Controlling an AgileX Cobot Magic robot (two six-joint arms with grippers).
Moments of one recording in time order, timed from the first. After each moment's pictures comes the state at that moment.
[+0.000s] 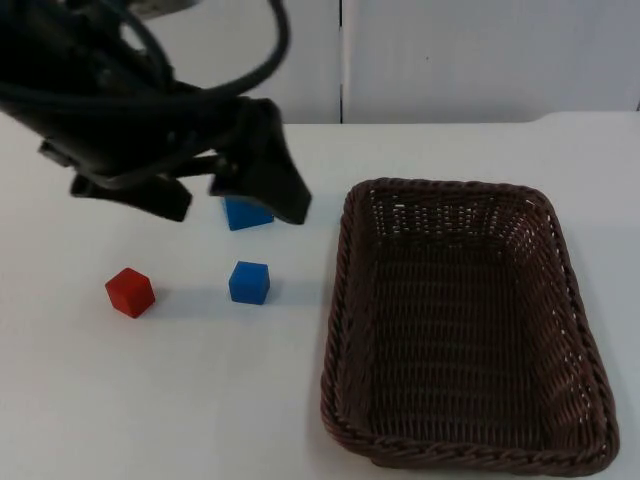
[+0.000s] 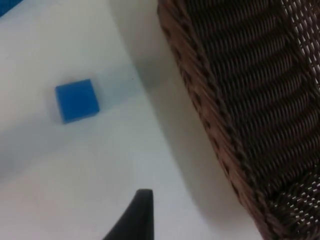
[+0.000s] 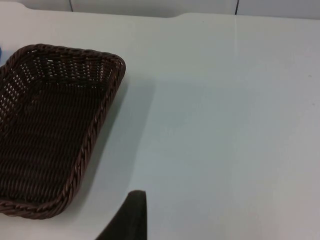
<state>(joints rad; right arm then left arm) 0.14 0.00 -0.51 -0.05 1.08 0.01 -0.38 1.56 -0.94 -0.66 0.63 0.50</state>
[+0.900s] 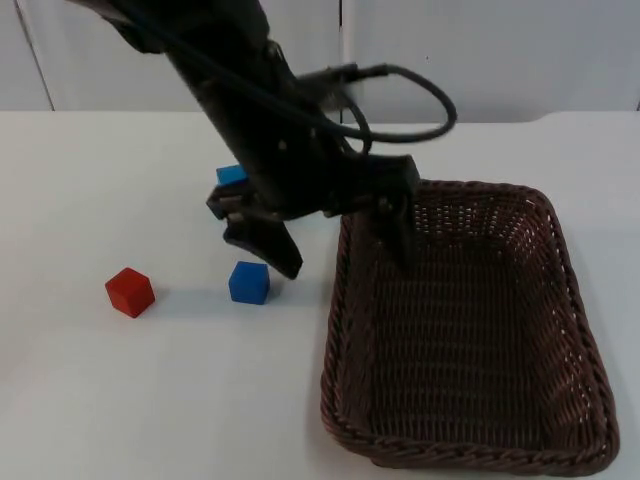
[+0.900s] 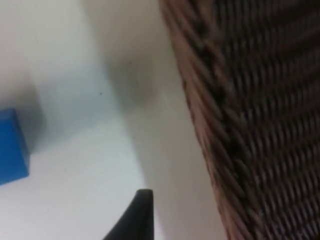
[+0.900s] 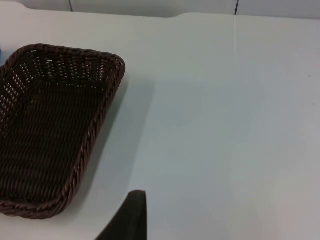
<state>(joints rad) 0.14 0.00 -0.51 -0.05 1.08 0.01 -0.50 2.10 -1.44 -0.49 0.83 0.13</state>
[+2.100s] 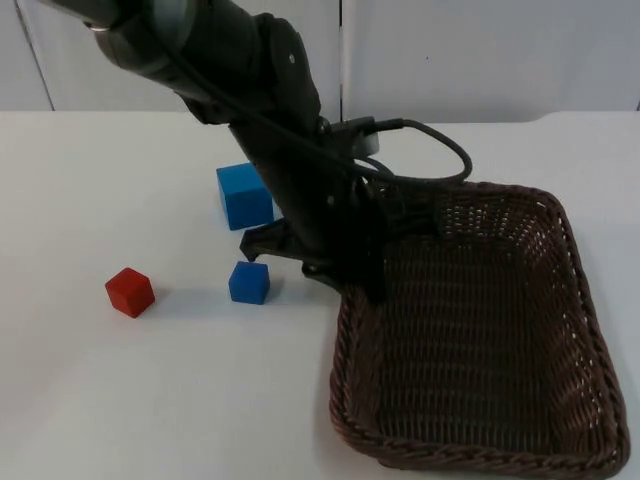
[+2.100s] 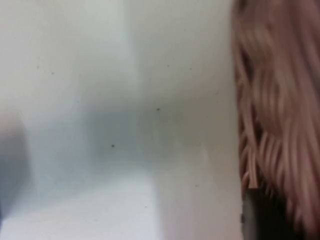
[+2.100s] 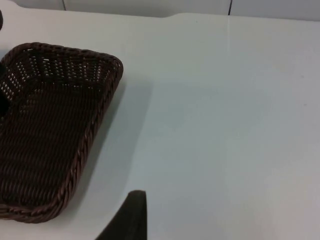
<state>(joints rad) 0.14 0.00 -0.51 -0.07 1.08 0.01 -0.55 2.23 -1.48 -0.45 0.66 -0.05</state>
